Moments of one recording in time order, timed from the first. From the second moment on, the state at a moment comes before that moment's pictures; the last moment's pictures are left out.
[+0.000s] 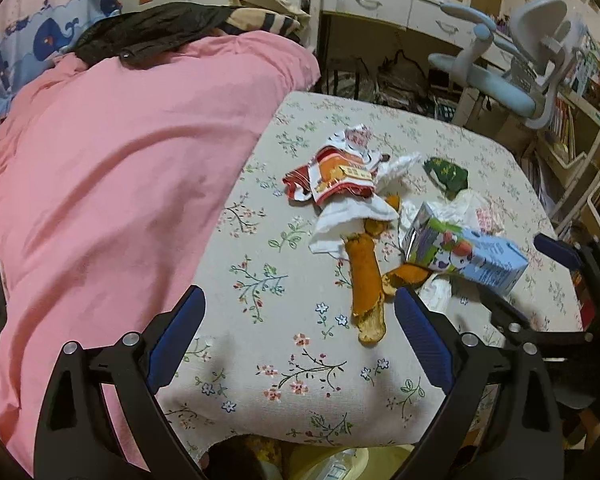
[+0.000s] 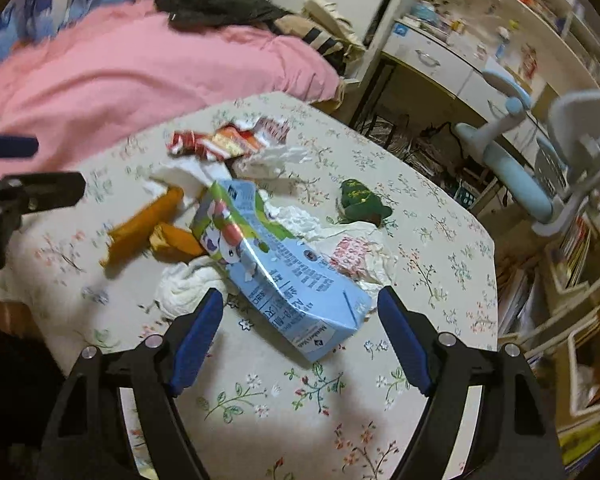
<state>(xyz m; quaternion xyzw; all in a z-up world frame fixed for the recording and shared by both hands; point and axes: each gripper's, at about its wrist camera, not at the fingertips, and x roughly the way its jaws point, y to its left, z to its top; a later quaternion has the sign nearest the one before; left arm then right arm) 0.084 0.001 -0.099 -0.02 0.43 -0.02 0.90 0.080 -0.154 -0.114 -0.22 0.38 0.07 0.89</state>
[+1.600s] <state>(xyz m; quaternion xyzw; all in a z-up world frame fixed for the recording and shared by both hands) 0.128 -0.020 -0.146 0.02 0.52 -0.09 0.85 0.100 -0.209 -0.122 0.04 0.50 0.13 0.86</state>
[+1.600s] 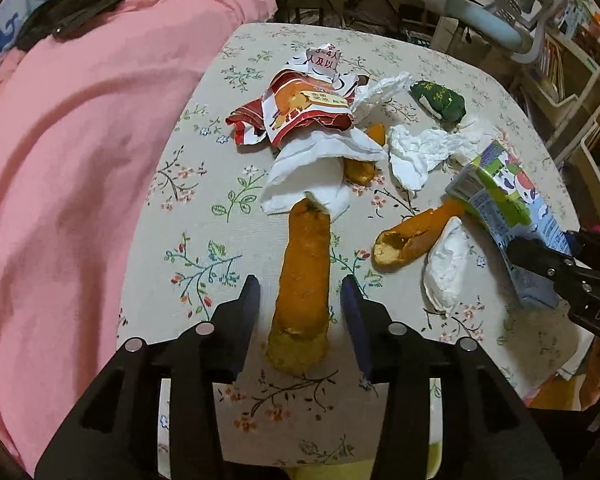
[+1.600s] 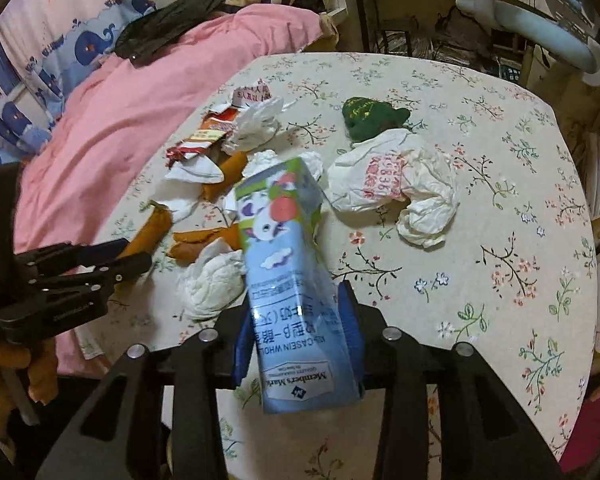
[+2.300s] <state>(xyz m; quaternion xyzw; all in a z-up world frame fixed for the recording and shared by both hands) 0.080 0.002 -0.072 -0.08 0.37 -0.13 0.92 0.066 -0.233 -0.079 0.21 0.40 0.20 0.87</state>
